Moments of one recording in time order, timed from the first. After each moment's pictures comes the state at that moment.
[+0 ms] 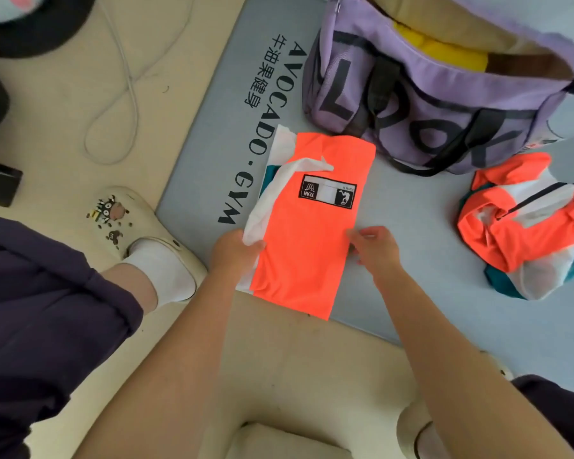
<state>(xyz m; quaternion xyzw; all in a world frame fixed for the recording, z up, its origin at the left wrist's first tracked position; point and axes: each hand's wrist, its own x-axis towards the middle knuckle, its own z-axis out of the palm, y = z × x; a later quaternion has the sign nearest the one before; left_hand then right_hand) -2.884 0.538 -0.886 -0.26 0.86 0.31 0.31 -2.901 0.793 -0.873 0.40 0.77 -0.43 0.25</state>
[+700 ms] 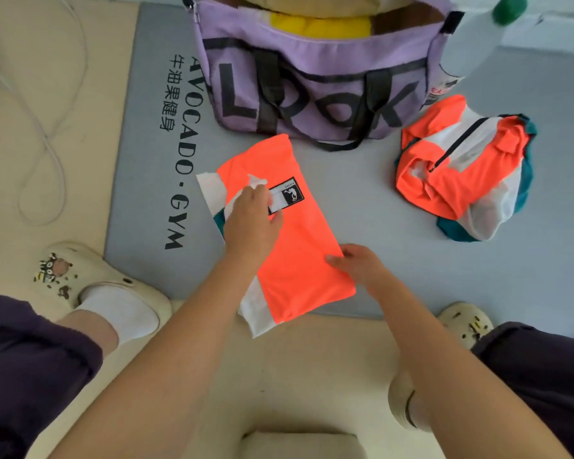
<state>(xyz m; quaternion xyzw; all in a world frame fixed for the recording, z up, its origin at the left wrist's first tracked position) -2.931 0.671 -0.834 0.05 0.96 0.24 0.13 -2.835 0.872 -0.883 0.31 0.75 -0.46 0.35</state>
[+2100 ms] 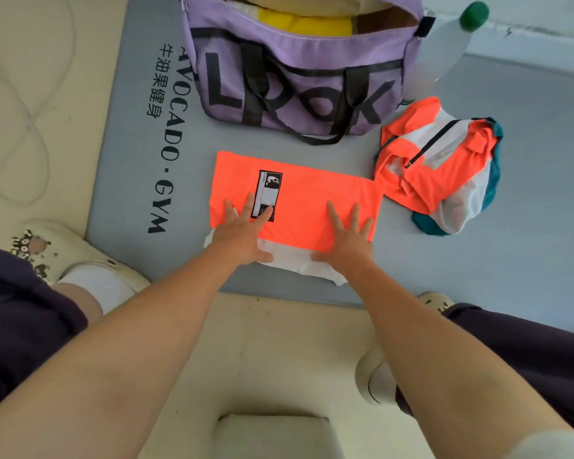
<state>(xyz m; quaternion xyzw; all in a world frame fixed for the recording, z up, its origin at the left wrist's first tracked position) -2.907 0.662 -0.873 0.16 0.89 0.03 0.43 -2.839 0.882 -0.866 0.19 0.90 -0.14 0.36</state>
